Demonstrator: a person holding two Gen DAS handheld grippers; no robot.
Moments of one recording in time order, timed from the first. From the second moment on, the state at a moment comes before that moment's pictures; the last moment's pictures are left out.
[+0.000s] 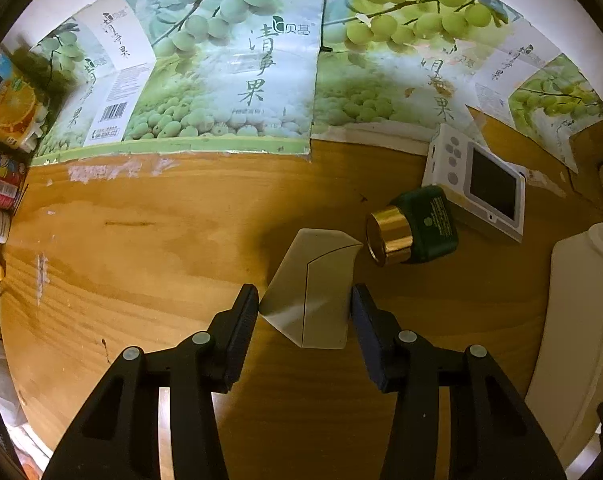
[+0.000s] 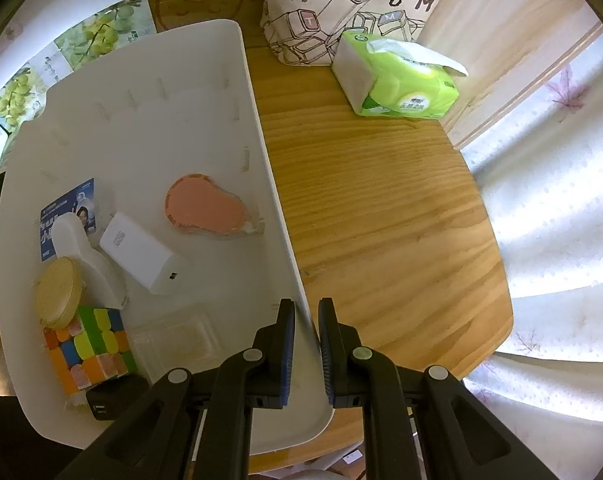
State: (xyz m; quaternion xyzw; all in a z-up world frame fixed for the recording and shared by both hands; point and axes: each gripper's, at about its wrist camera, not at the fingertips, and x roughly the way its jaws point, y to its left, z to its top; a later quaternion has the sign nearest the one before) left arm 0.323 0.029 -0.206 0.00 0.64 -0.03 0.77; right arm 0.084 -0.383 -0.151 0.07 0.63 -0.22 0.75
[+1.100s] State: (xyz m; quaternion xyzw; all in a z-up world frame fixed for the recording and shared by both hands) left arm 0.162 -0.123 -0.099 0.00 0.58 -0.11 0.81; right arm 0.066 -0.397 -0.145 0.05 0.61 -0.03 0.79
